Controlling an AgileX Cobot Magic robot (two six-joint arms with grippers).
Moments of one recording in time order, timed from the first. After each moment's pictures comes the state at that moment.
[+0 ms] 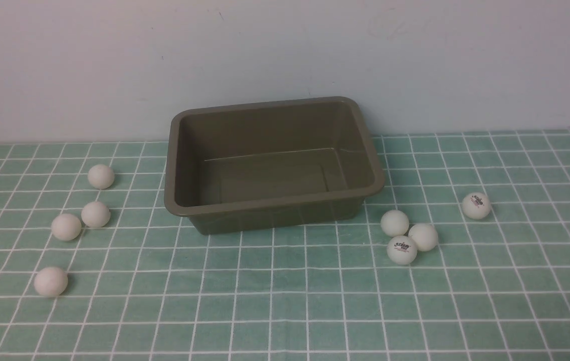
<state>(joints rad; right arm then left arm) -0.10 -0.01 0.02 0.37 0.40 -0.37 0.08 -0.01 0.03 0.22 0.39 -0.36</state>
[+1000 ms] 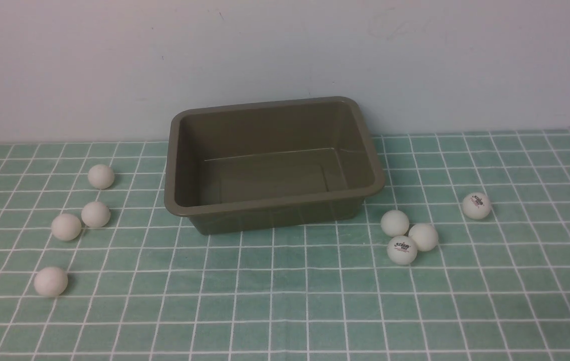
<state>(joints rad) -0.10 -0.01 0.03 0.64 0.04 -0.46 0.08 -0.01 0.03 0.22 0.39 -0.36</state>
